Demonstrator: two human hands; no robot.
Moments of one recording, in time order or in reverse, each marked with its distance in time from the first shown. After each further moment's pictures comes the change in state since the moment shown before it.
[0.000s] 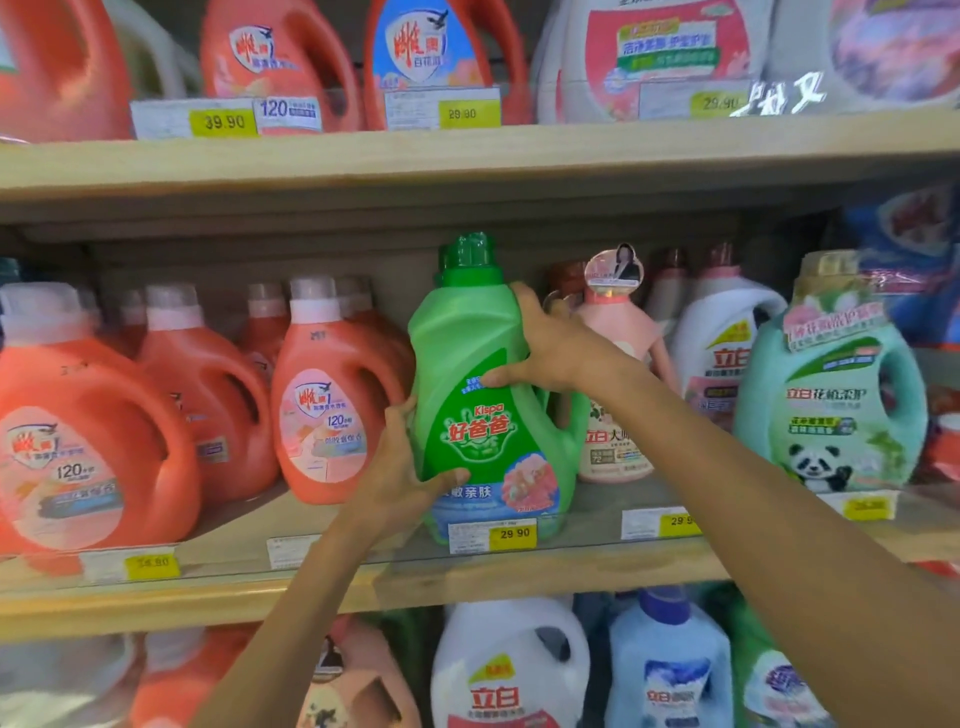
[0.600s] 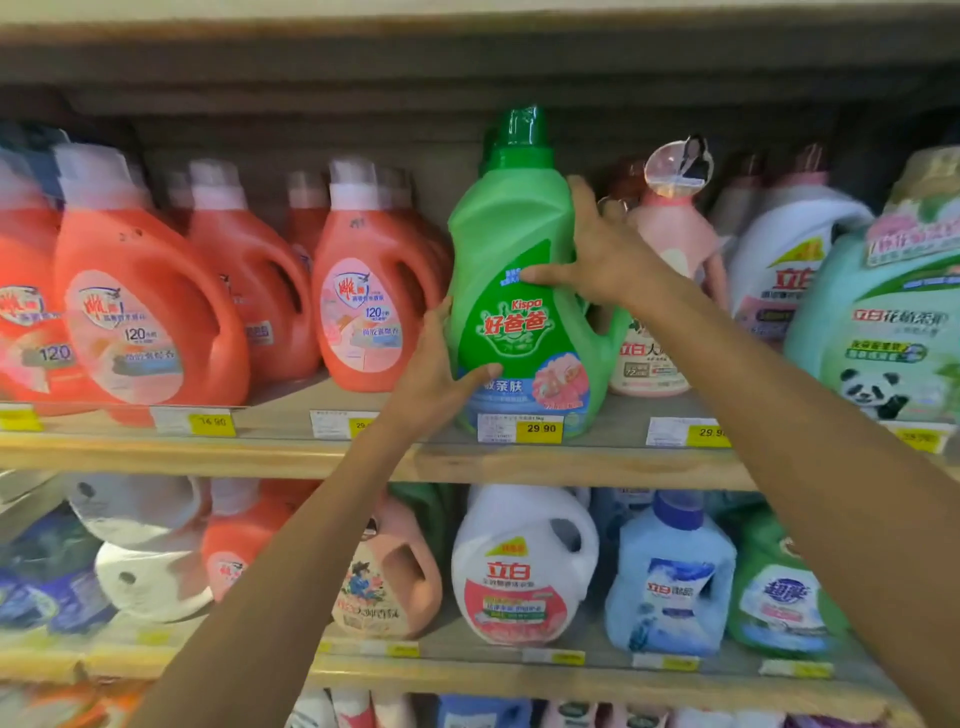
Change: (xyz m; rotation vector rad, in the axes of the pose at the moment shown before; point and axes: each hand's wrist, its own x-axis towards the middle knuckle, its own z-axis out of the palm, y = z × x) left_hand -0.022 0.008 0.009 0.061 0.087 -0.020; right_hand -0.010 0.003 0.018 0.038 0.119 -0.025
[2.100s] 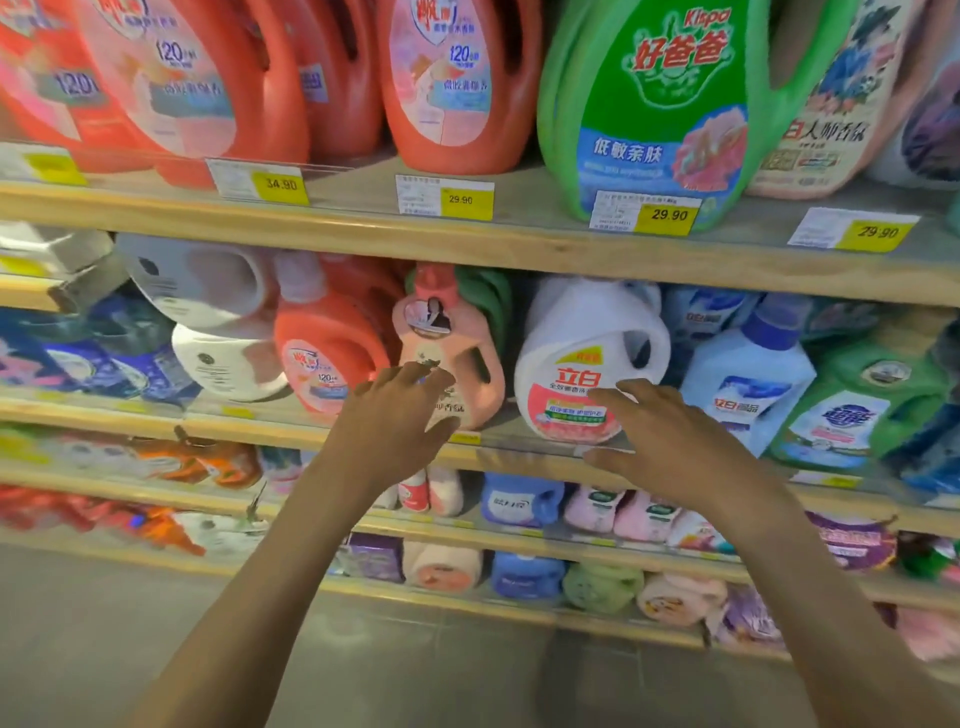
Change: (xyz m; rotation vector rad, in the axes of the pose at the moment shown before) left_hand -0.245 -0.046 -0.063 0.856 -0.453 -0.275; right_hand -0.261 0.003 0.161 -0.347 -0.716 0.024
